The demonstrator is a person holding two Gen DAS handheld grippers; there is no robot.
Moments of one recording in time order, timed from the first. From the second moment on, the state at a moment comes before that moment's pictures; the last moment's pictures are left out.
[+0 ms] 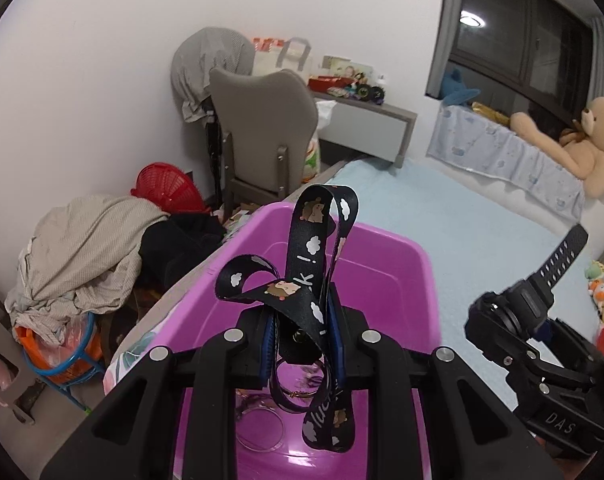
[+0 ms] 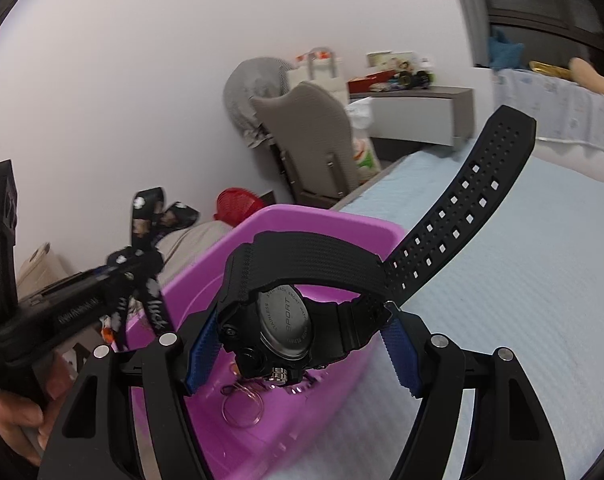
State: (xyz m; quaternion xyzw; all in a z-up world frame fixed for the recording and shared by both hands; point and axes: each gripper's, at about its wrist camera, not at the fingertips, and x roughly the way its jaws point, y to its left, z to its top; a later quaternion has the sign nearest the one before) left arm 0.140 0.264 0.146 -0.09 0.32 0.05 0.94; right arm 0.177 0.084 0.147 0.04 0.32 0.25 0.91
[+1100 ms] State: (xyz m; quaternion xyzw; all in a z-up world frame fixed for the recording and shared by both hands) left arm 0.187 0.302 0.071 -0.11 0.44 0.14 0.88; right arm 0.269 0.163 0.070 -0.08 0.45 0.20 0.86
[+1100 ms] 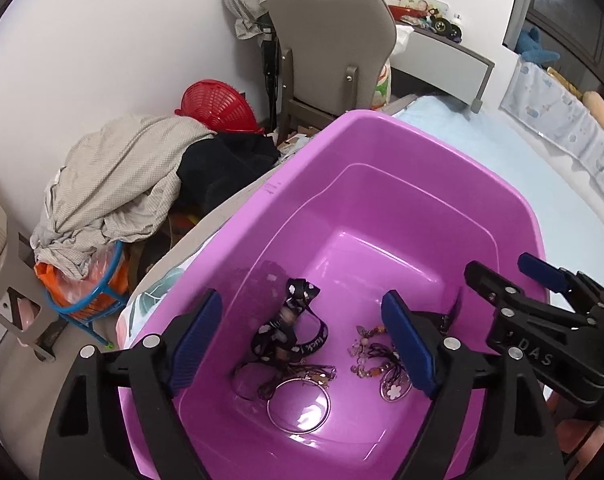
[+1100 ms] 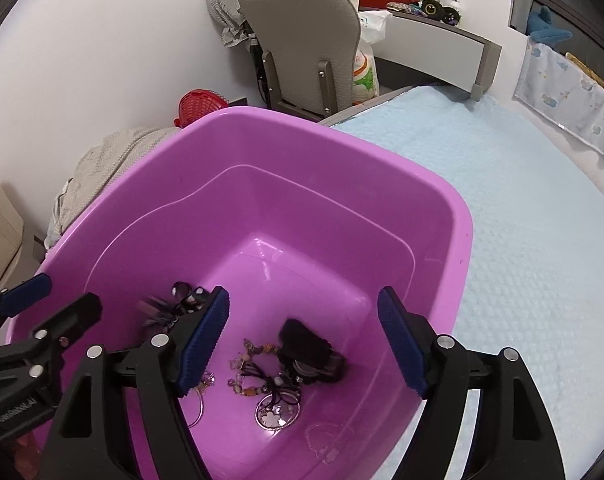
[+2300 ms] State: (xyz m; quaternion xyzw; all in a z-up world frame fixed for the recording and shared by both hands) left arm 0.145 0.298 0.095 -0.10 0.41 0.18 0.89; right arm 0.218 0.137 0.094 -0.02 0.43 0.22 0.88
